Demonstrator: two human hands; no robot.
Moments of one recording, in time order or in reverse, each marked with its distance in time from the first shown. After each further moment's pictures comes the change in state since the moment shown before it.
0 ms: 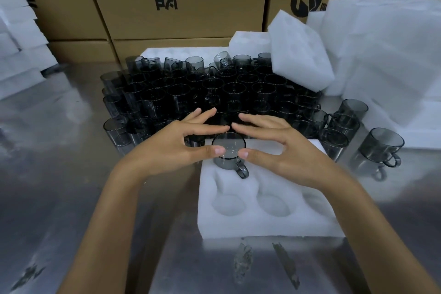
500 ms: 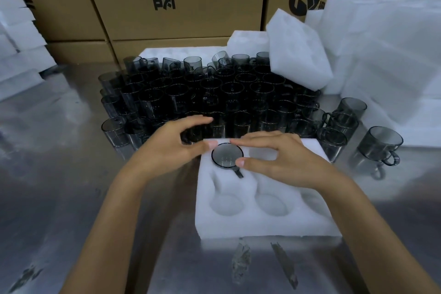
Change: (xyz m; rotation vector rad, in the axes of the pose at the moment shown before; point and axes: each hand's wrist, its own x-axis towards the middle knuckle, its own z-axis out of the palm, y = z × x) left_hand 0.007 -0.017 0.006 0.063 0.193 -0.113; right_hand 0.002 0.013 0.003 -0.143 -0.087 0.091
